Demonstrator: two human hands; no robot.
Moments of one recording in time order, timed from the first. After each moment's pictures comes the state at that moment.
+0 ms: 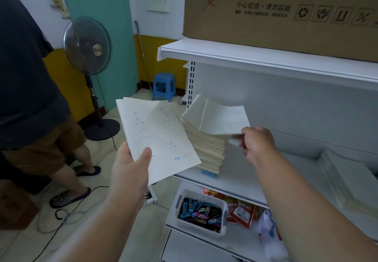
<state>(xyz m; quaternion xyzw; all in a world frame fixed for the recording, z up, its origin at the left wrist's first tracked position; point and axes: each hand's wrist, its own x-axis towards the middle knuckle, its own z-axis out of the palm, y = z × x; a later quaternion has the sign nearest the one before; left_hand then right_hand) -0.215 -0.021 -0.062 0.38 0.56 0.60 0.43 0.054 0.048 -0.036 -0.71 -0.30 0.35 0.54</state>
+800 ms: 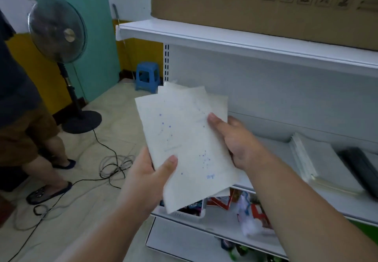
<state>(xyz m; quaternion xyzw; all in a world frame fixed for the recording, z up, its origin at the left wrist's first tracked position) -0.139 -0.075 -0.060 0.49 0.46 0.51 0.54 0.058 -0.031 -0.011 -0.55 -0.41 0.52 0.50</state>
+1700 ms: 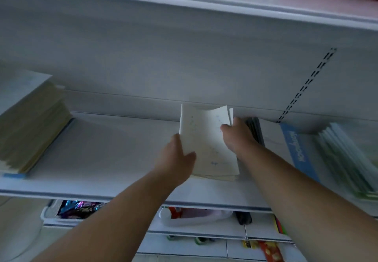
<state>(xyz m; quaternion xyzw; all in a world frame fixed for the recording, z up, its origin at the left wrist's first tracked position) 0.315 -0.033 -0.128 0.71 0.56 0.18 0.39 0.500 -0.035 -0.112 -0.84 -0.38 0.24 0.30</state>
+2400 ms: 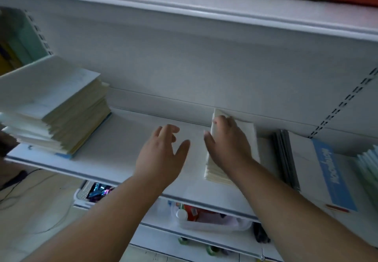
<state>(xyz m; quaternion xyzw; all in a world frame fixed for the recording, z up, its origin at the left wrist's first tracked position) 0.240 -0.046 -0.095 0.73 0.59 0.27 0.21 0.417 -0.041 -0.101 -0.74 -0.64 0.01 0.21</state>
